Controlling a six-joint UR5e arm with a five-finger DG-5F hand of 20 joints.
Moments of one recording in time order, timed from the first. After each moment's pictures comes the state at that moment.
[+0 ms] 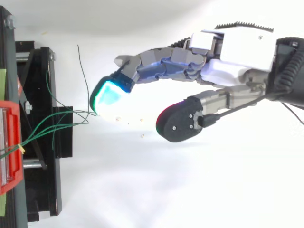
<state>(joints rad) 0.14 -2.15 -1.43 -2.74 -1.25 0.05</state>
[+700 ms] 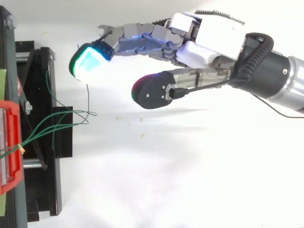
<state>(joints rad) 0.13 -2.27 -1.43 -2.49 -1.14 -0.04</state>
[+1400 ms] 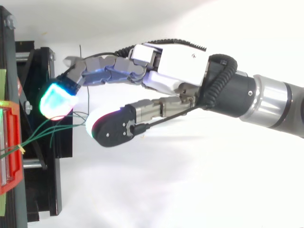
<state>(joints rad) 0.16 -2.37 -1.27 -2.55 -1.19 -0.04</state>
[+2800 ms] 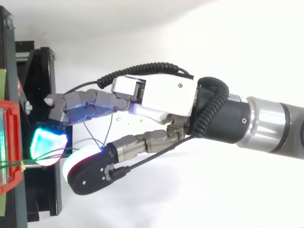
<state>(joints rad) 0.20 -2.38 -1.16 -2.68 -1.19 -0.07</state>
